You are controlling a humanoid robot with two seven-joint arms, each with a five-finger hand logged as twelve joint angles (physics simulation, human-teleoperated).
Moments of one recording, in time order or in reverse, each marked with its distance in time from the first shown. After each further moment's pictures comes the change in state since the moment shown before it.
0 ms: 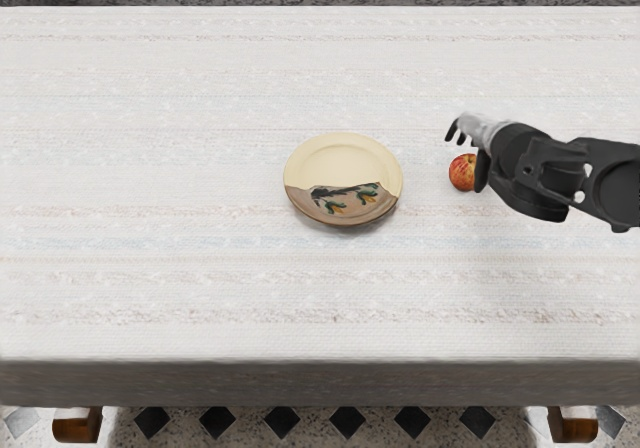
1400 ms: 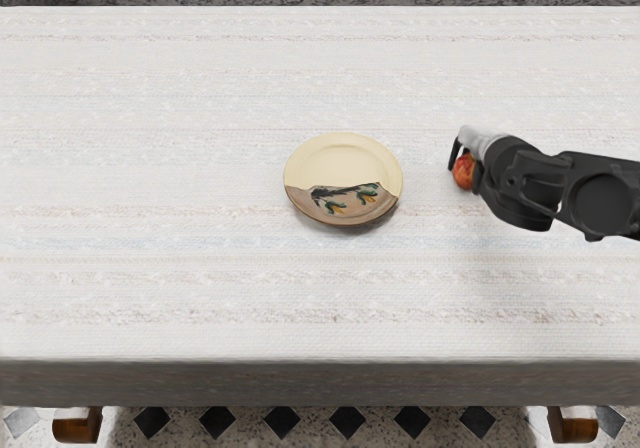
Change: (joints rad) left arm 0.000 0.000 0.000 0.000 0.000 0.000 0.000; right arm -0.043 0.070 -0.015 -0.110 0.000 -0.012 0.000
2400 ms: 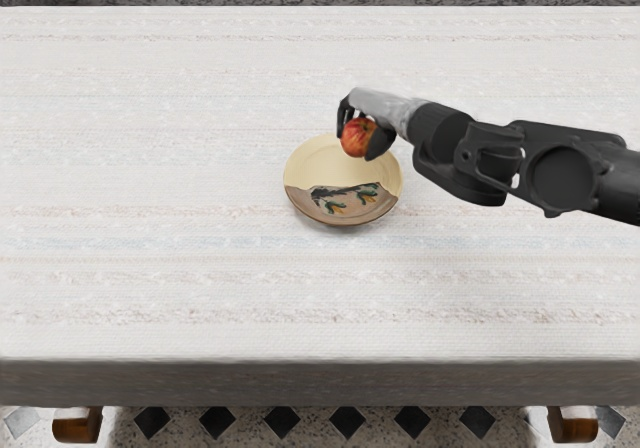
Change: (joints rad) left arm 0.000 0.000 0.000 0.000 0.000 0.000 0.000; right arm 0.091 0.105 0.045 0.012 0.005 0.013 0.359
